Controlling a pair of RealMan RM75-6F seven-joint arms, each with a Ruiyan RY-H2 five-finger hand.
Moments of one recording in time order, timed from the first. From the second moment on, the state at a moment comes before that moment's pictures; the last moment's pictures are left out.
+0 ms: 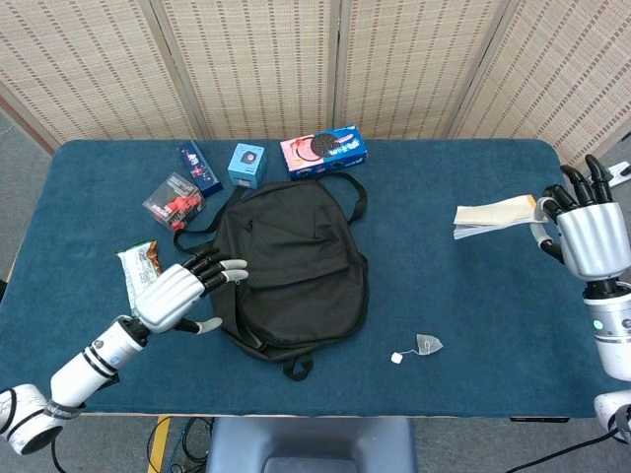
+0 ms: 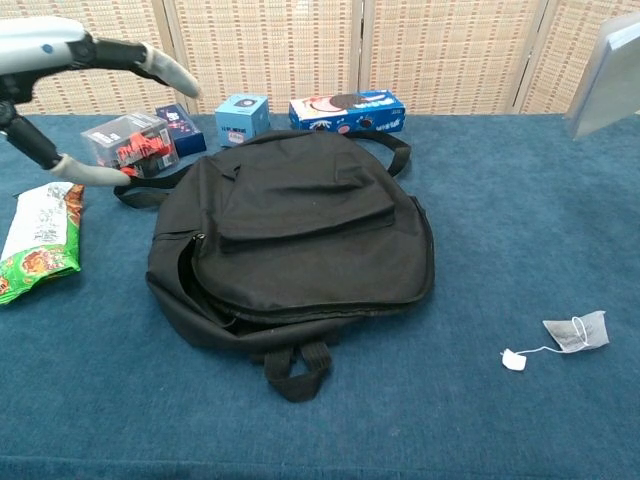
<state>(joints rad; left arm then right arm) -0.65 -1.16 -0.15 -1.63 1.75 1.04 -0.24 0.45 -1.16 0.19 -1.21 -1.46 1.47 -0.03</state>
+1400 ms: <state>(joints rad) -0.90 -1.54 -0.11 -1.50 1.22 0.70 0.28 0.44 -1.24 0.20 -1.09 -1.47 1.44 0.06</state>
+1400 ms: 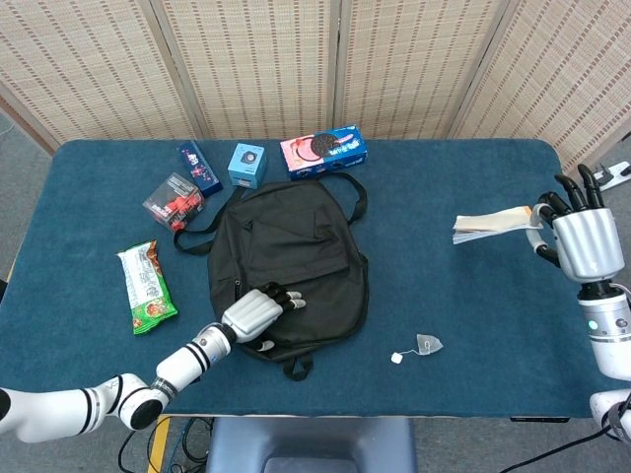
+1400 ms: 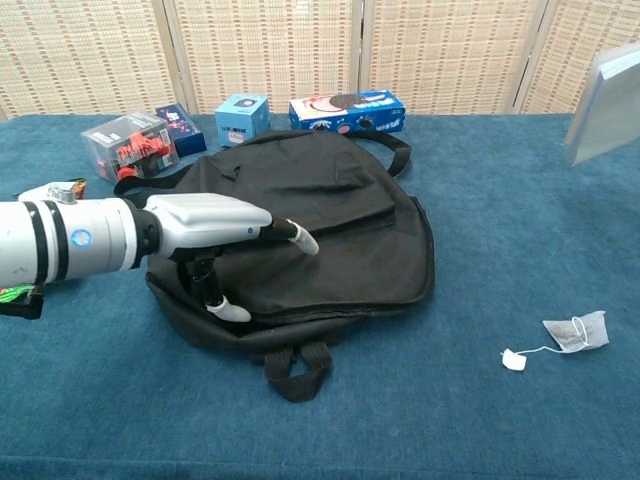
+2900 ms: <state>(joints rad) -0.85 -1.67 -0.33 -1.23 1.06 0.87 -0.03 0.43 -1.19 0.23 -1.27 -1.59 1.60 0.09</state>
